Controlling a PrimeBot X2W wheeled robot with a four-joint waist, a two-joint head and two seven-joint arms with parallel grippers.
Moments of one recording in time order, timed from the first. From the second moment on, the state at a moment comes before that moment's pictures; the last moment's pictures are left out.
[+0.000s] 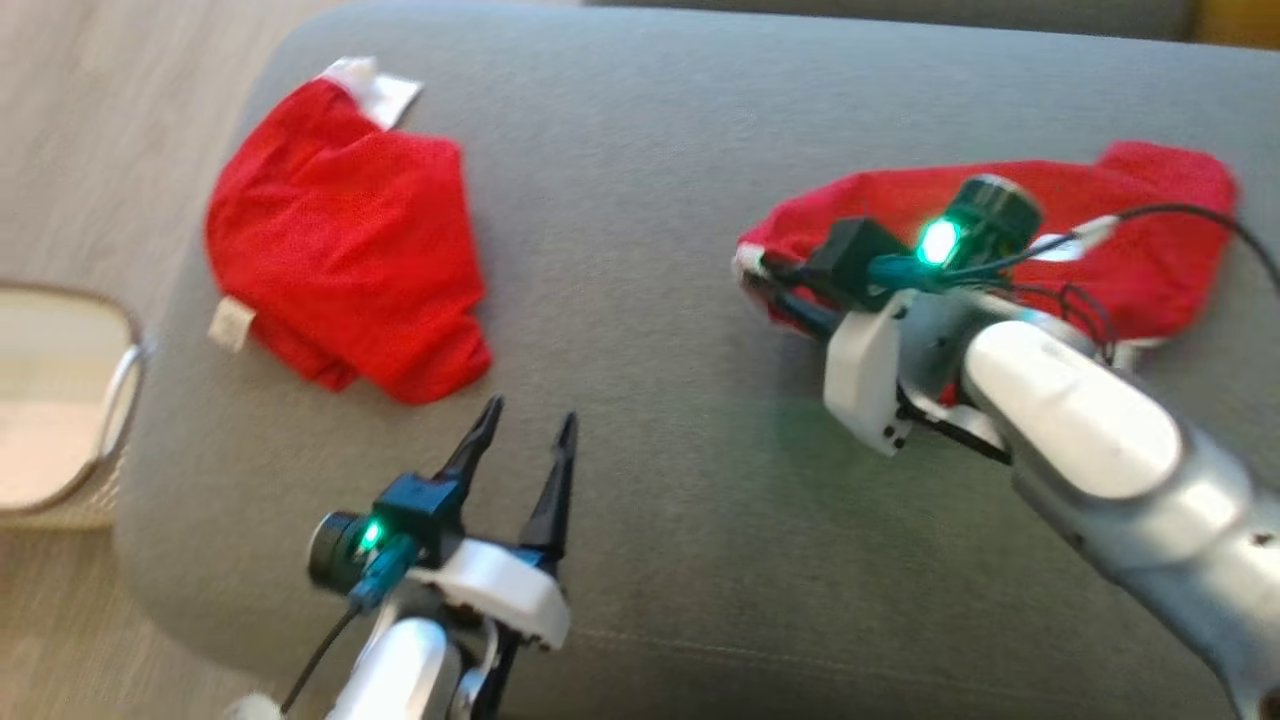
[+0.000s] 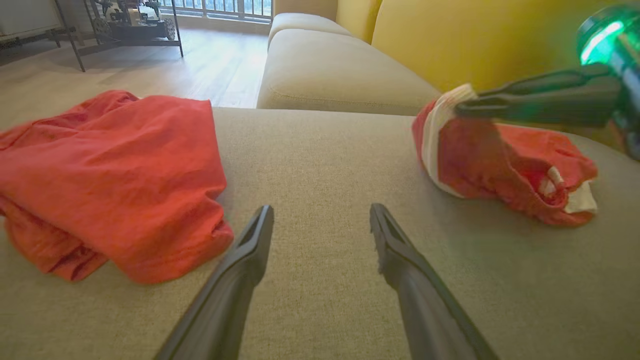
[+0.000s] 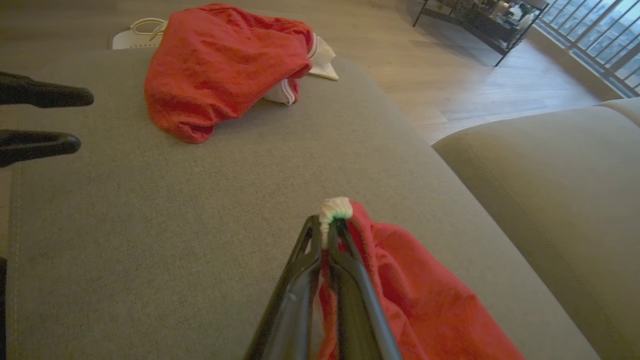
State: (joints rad) left arm -0.13 0.04 -0.42 0.29 -0.20 0.02 -0.26; right arm -0.82 -0.37 0.87 0.44 0.35 0.13 0.10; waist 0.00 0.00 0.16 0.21
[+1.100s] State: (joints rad) left arm -0.14 0.04 -0.38 0.22 -0.26 0.06 -0.26; right arm -0.98 -0.36 0.99 0.76 0.74 0.13 -0.01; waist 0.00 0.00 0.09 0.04
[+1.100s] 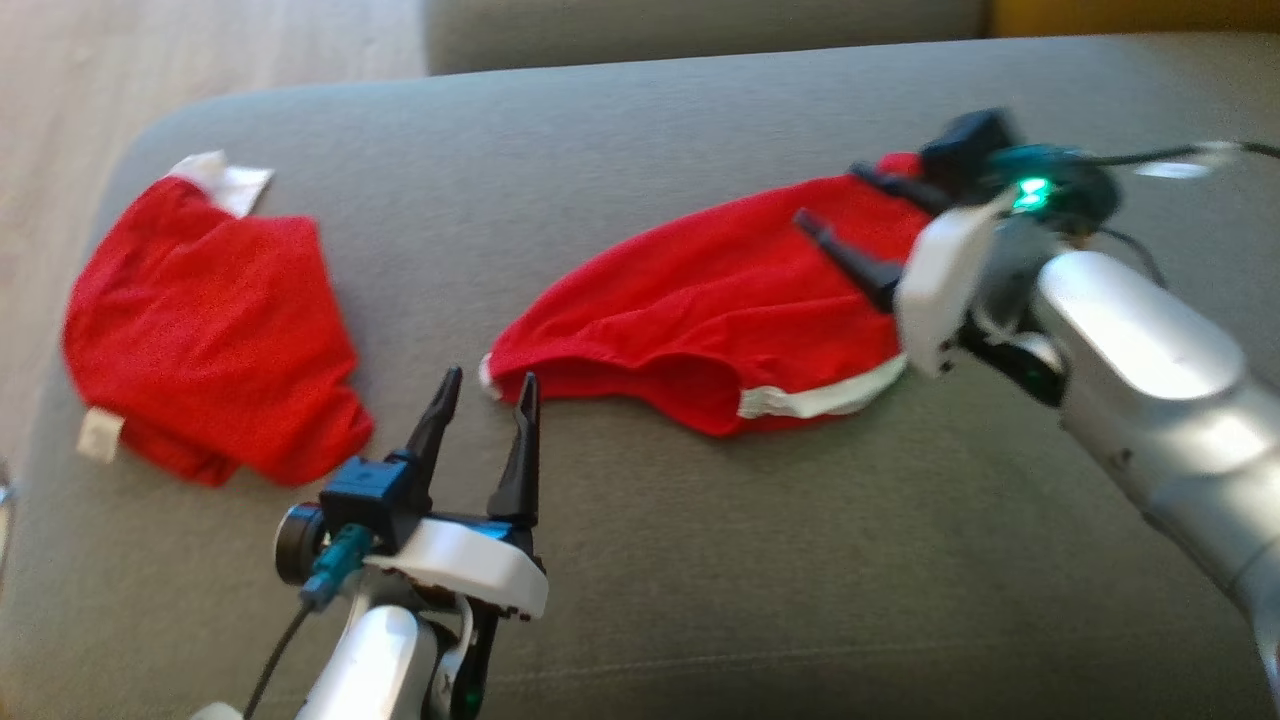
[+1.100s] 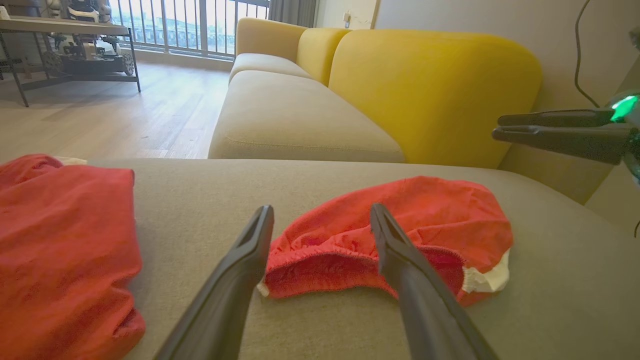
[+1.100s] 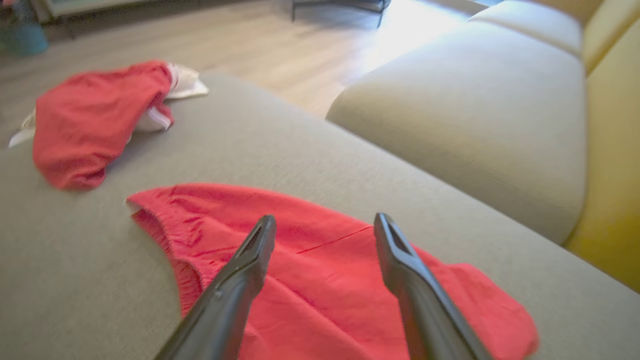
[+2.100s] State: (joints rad) left arm -0.24 0.04 -0.48 0.44 -0.36 0.04 -0.26; right arm -0.27 -0.07 0.05 0.13 0.25 0.13 -0.18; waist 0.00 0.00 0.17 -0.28
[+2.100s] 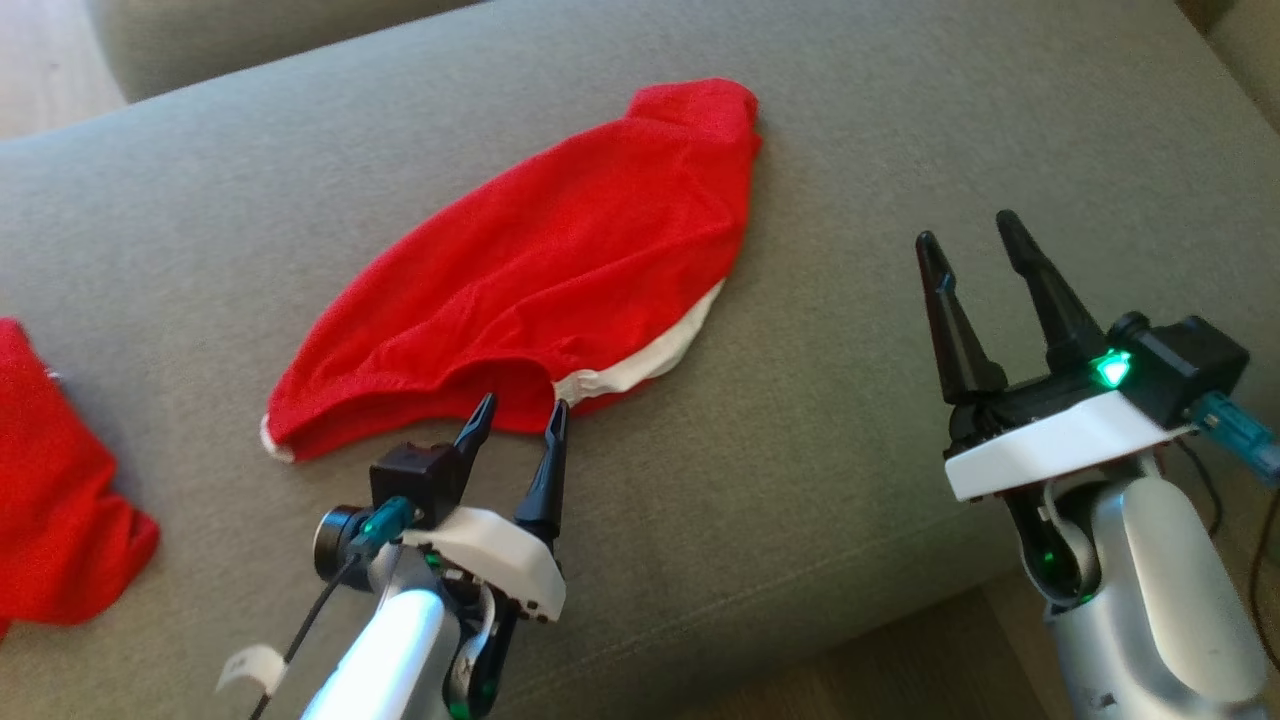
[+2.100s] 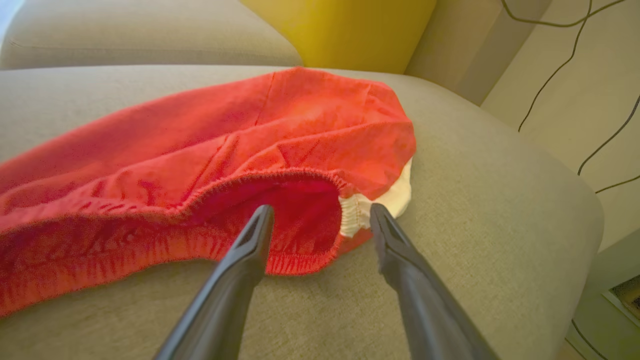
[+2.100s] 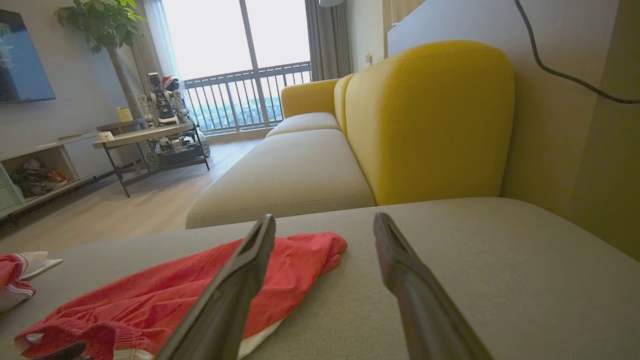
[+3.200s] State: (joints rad) left arm -0.45 0.05 -0.74 0.13 -0.52 -0.12 -0.12; right arm -0.27 -0.05 -0.19 0.27 0.35 0.13 -0.25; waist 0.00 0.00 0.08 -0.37
